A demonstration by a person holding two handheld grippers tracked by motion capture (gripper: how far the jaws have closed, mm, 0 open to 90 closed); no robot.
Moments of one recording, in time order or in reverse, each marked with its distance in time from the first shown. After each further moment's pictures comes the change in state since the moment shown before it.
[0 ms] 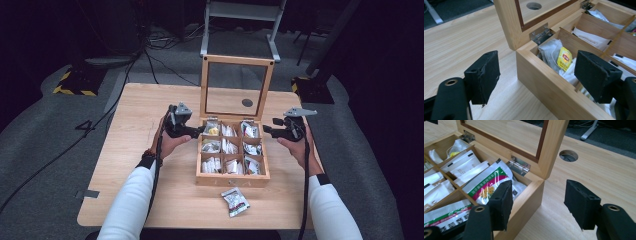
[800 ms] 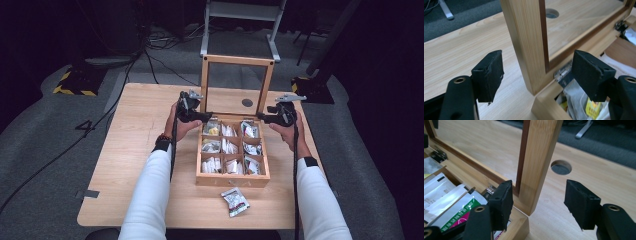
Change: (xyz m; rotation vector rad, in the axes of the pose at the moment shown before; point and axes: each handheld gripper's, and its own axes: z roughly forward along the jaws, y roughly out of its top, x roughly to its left) left arm 0.015 0.040 0.042 0.028 0.066 -0.064; right arm -0.018 0.032 0.042 0.025 -0.038 0.030
